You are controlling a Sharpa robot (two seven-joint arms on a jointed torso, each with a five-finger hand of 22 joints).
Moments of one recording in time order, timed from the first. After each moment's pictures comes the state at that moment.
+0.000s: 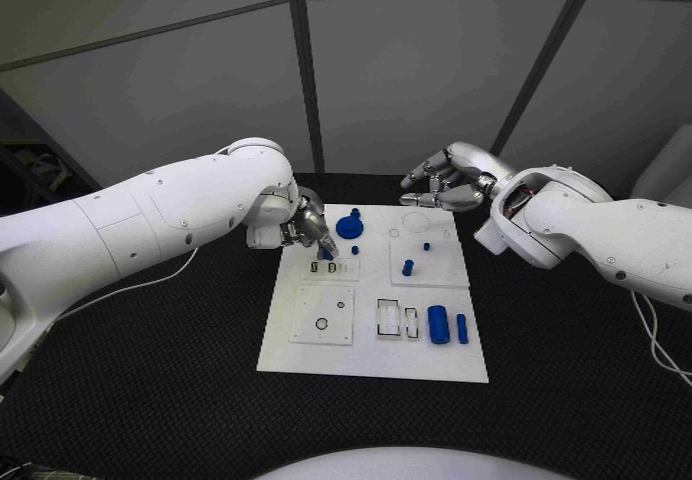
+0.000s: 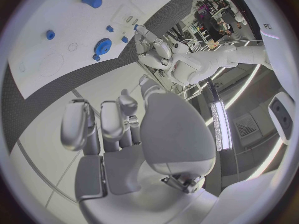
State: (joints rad) left arm 1.37 -0.45 -0.04 1.11 -0.88 0.48 -0.63; left_hand 1.12 -0.01 0.47 0.07 0.25 1.06 0.05 0.14 1.16 1.45 -0.02 1.05 1.31 1.46 -0.08 1.54 1.31 0.05 1.47 0.03 1.46 1.31; right arm 1.25 -0.85 0.05 1.52 -1.05 -0.31 -0.04; right_hand 1.36 -0.14 0.16 0.28 0.16 0.95 0.11 0.07 0.21 1.30 0.03 1.01 1.13 1.46 -0.04 1.20 1.10 0.05 1.42 0.07 1.30 1.31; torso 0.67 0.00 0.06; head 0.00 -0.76
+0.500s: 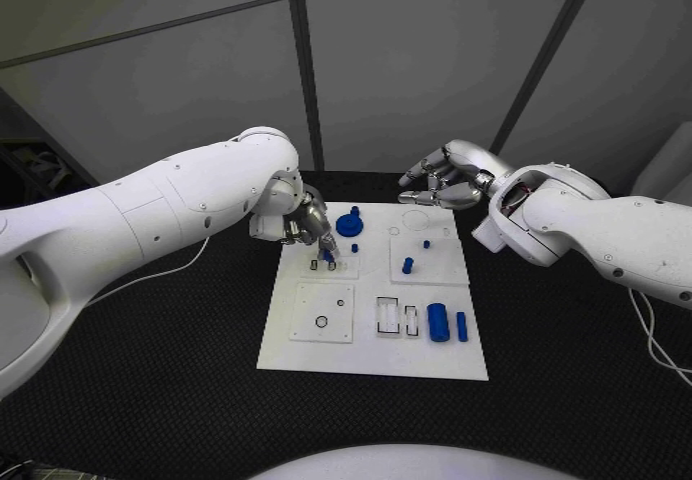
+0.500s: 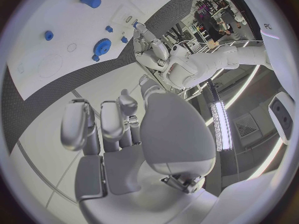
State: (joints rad) left arm 1.38 -0.37 -0.04 0.97 -0.83 0.61 -0.65; left_hand 1.13 0.00 0.47 0.07 0.18 1.05 0.05 0.14 1.17 1.45 -0.02 1.07 1.31 1.46 -0.08 1.54 1.31 0.05 1.46 0.03 1.45 1.31; right arm 1.25 -0.84 0.05 1.52 -1.05 -0.31 -0.04; right_hand 1.36 -0.14 0.16 0.28 0.16 0.95 0.11 0.07 0.22 1.30 0.03 1.01 1.13 1.46 -0.04 1.20 1.10 0.05 1.42 0.07 1.30 1.31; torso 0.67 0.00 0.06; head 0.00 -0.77
